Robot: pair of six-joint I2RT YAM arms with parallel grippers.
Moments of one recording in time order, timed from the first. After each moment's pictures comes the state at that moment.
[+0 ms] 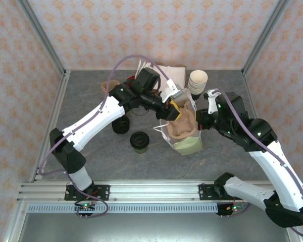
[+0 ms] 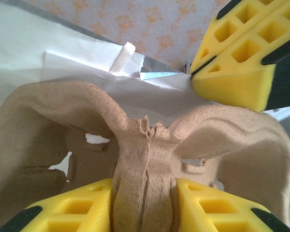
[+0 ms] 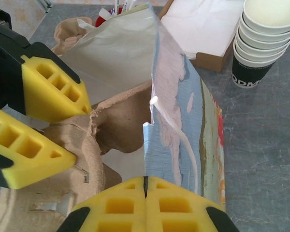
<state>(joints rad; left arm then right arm) -0.71 1.70 1.76 -0.78 0.70 0.09 0.59 0.96 1.38 -1.08 0.04 0.33</state>
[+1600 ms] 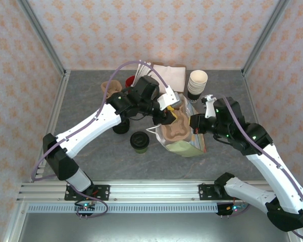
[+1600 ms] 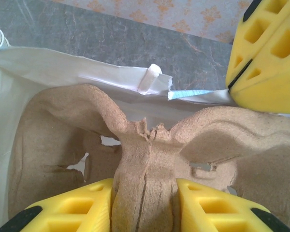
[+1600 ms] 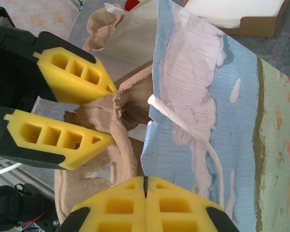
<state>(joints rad) -0.75 1.61 1.63 -0.74 0.46 0.25 0.59 0.91 1.24 -0.98 -0.13 0.50</state>
